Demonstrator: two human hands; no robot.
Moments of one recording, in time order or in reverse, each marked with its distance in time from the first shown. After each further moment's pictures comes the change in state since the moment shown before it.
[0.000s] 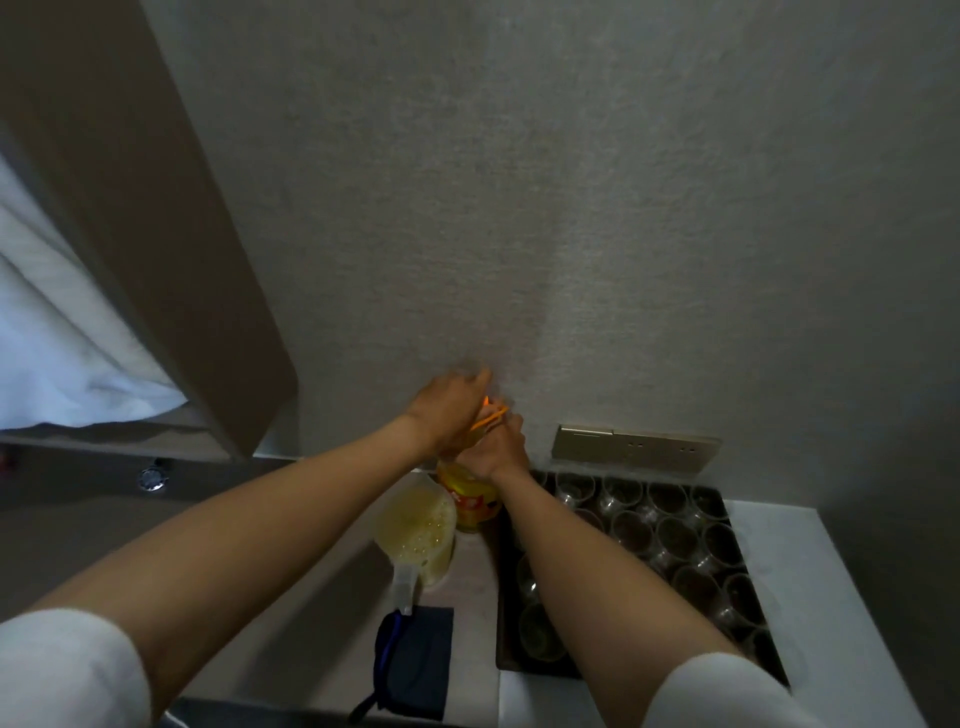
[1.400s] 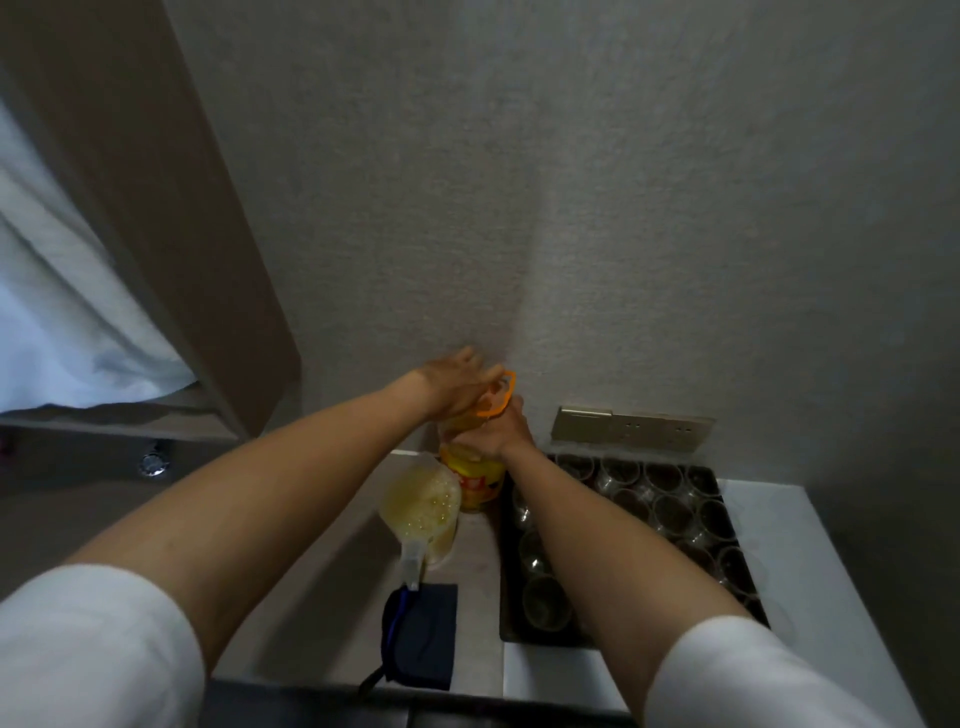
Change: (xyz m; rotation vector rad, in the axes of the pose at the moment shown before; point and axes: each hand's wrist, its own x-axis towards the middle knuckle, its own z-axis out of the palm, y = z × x) left_hand 0.002 -0.013 -0.010 0.148 -0.199 0.197; right_hand -0.001 0.002 -0.004 -0.013 -0.045 -0.056
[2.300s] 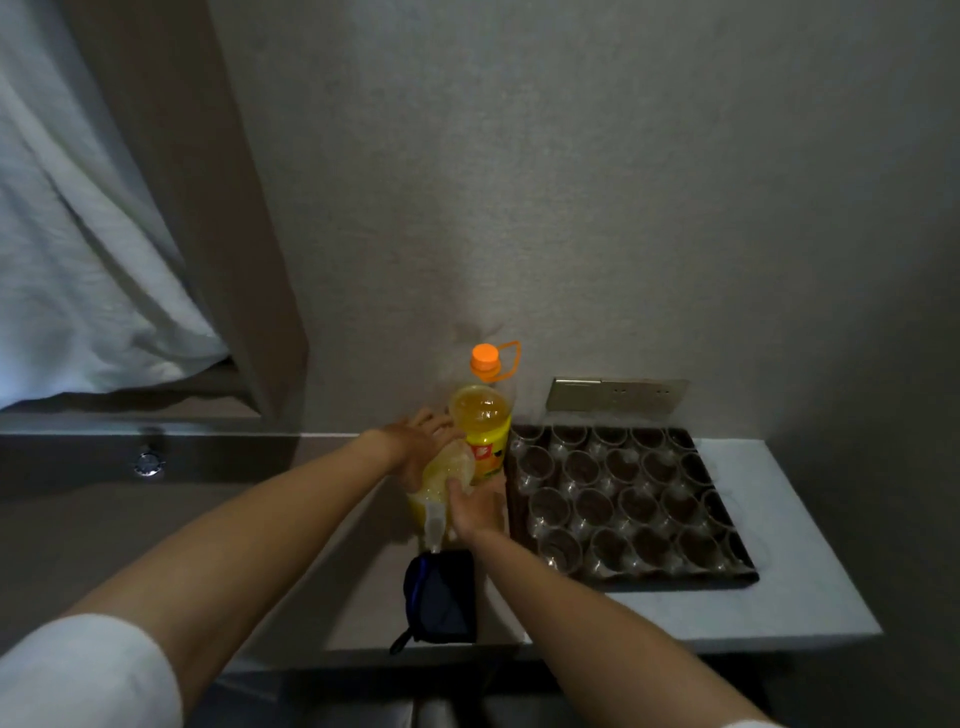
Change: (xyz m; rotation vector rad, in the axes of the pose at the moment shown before) left_hand -0.097 0.000 0.090 -0.034 -0.314 0.099; right_hand -0.116 0.027 0.128 0.377 0.166 0.407
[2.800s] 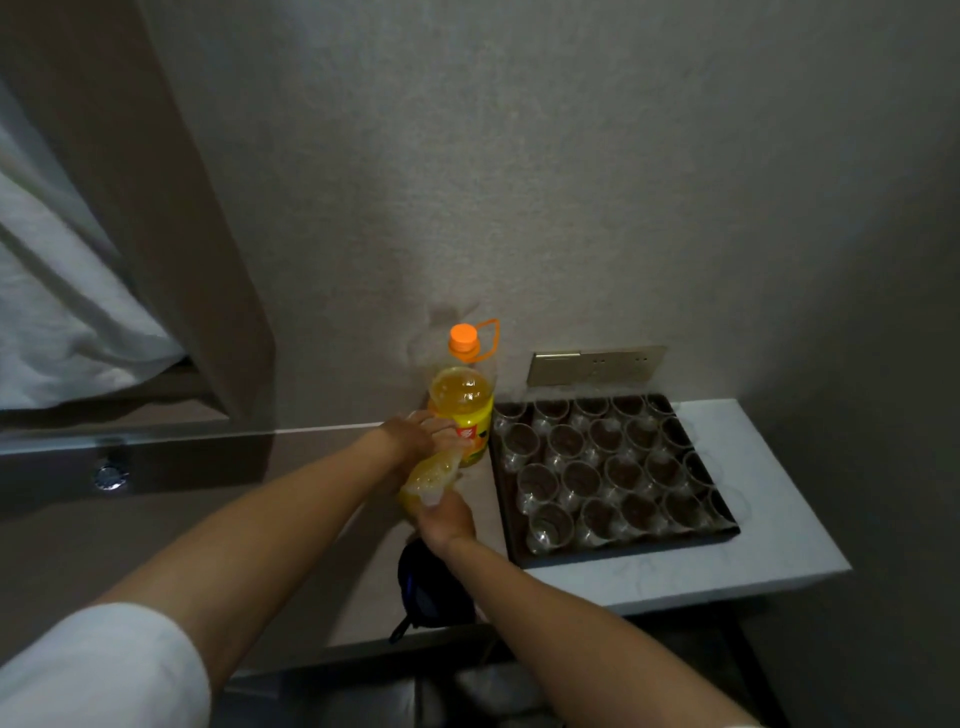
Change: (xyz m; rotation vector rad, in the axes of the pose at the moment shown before) left_hand 0.012 0.014 0.006 0.179 -0.041 0.108; right_hand -0.020 0.013 0.025 -0.123 -0.188 -0.021
